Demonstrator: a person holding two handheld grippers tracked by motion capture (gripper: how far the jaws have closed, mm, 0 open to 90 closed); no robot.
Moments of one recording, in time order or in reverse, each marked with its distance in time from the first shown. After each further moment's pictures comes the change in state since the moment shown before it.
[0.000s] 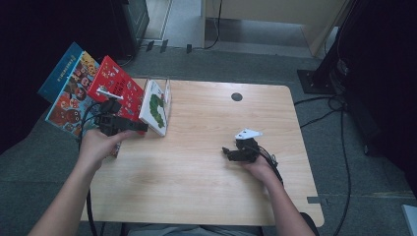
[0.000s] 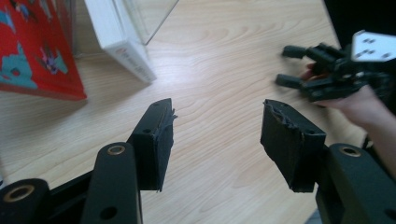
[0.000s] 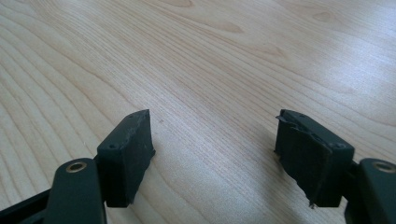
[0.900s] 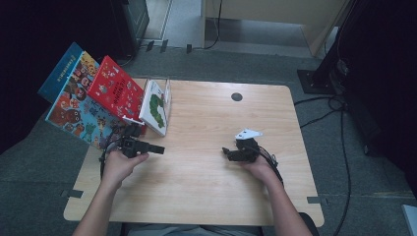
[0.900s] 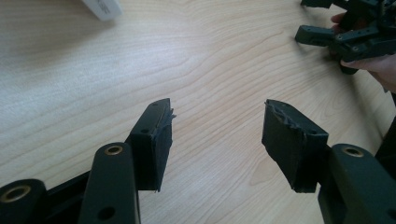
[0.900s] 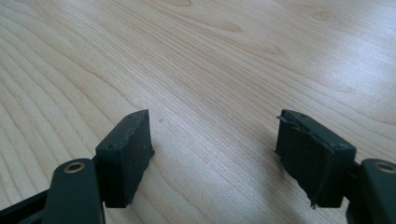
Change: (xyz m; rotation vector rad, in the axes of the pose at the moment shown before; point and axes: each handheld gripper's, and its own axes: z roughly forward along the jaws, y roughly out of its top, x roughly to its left) left arm 0.007 -0.048 0.082 0.060 -0.069 0.021; right arm 0.000 0.000 0.000 0.000 -0.002 0.004
